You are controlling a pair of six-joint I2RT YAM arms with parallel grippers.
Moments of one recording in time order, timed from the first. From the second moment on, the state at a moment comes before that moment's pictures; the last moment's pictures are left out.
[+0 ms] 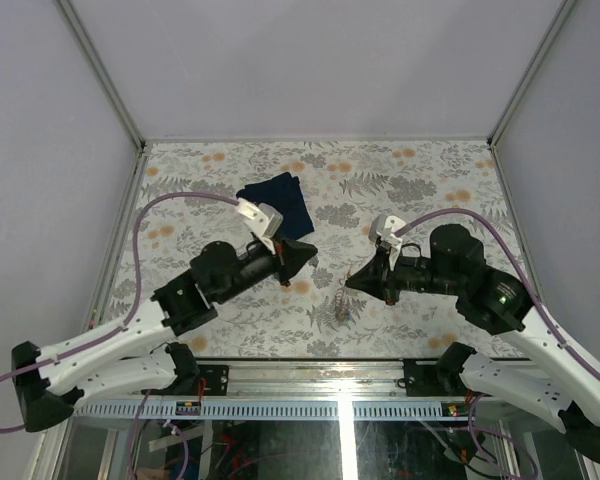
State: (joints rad) left arm -0.99 0.93 0.78 0.07 -0.08 -0.33; right arm 0.80 0.77 0.98 -0.56 -0.46 -0.02
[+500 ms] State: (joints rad) left arm -0.99 0.71 0.76 0.24 0.26 -0.19; right arm 0.80 0.82 0.99 -0.20 -0.80 0.17
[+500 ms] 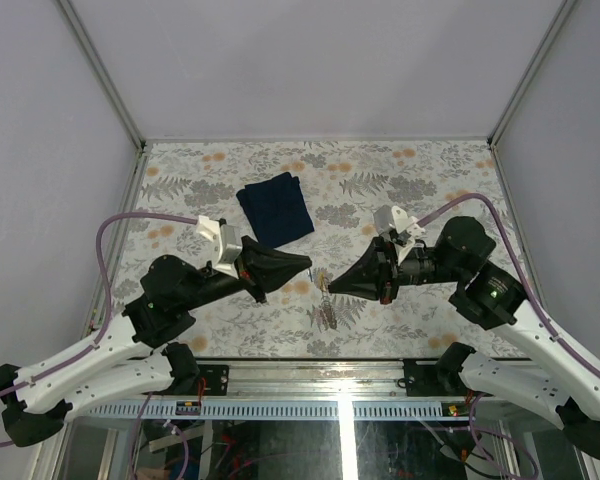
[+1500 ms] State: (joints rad) left arm -0.99 0.78 0.82 0.41 0.60 -0.21; right arm 0.80 0.87 0.99 0.10 -1.01 0.36
